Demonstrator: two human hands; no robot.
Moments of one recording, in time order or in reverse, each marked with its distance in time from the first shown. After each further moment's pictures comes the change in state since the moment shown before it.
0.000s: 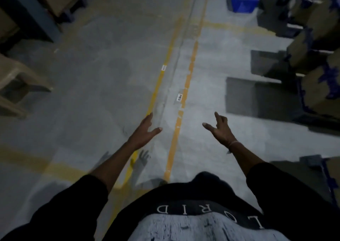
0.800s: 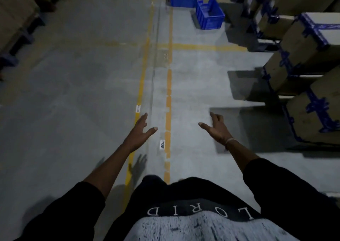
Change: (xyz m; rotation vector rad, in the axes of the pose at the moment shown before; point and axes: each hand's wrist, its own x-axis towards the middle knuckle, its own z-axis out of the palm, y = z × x) left_hand 0.516 0.219 -0.073 0.043 -0.138 0.116; right_hand 0.461 -0.129 -0.182 -0.007 0.135 0.095
